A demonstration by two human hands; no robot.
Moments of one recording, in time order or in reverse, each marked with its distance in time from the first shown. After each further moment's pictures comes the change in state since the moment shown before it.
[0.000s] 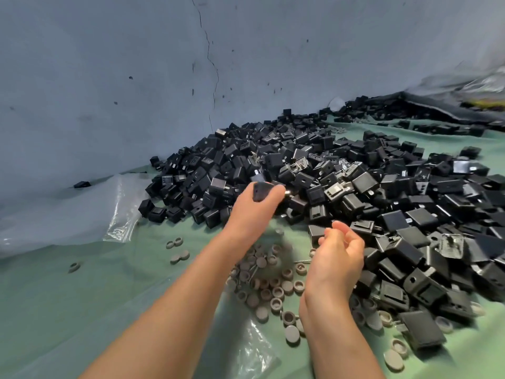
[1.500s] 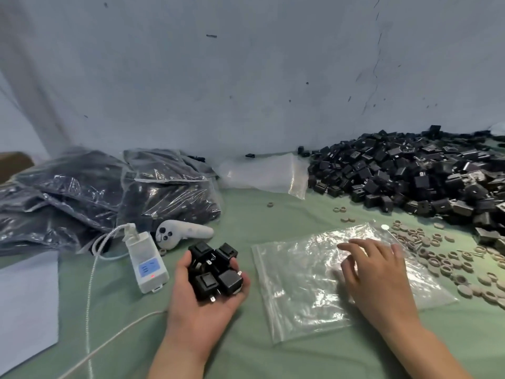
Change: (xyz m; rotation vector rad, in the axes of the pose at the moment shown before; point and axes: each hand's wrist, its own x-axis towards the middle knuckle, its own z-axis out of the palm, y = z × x) left_hand -0.342 -0.082 -0.272 -1.516 0.569 -0.167; right_hand -0.185 0.070 -0.031 -1.251 -0.806 -1.185
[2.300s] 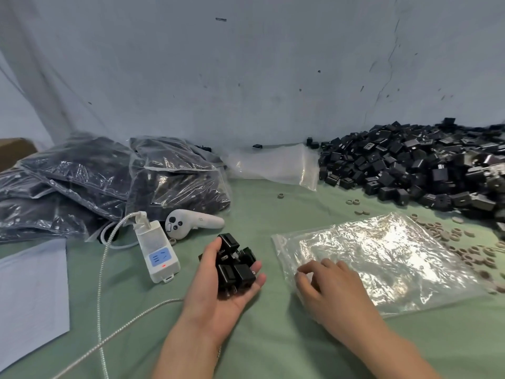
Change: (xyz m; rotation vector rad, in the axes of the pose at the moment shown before) left_hand -0.005 0.005 0.008 0.398 0.113 0.032; right_hand -0.025 -0.082 0.011 0.092 -0.361 -0.099
